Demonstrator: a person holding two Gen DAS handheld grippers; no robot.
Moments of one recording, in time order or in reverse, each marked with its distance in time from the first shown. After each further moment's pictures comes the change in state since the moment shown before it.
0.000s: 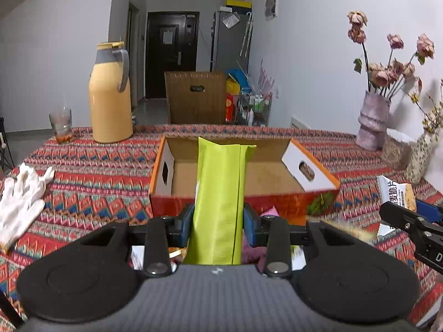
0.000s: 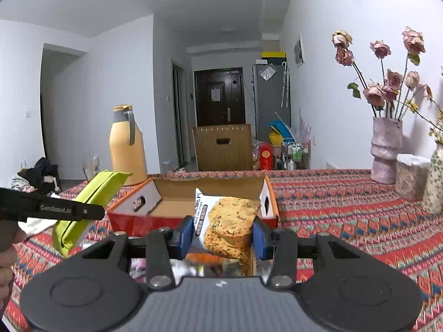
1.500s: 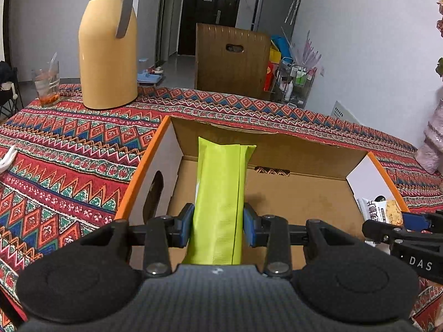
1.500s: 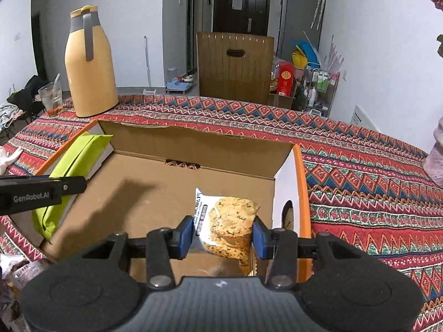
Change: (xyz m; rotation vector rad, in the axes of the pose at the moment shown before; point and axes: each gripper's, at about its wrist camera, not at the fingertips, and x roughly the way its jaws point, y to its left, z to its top) left arm 0.210 0.028 0.048 -0.154 0.191 0.111; right arm 0.272 -0.022 0.049 -0.125 0.462 0.028
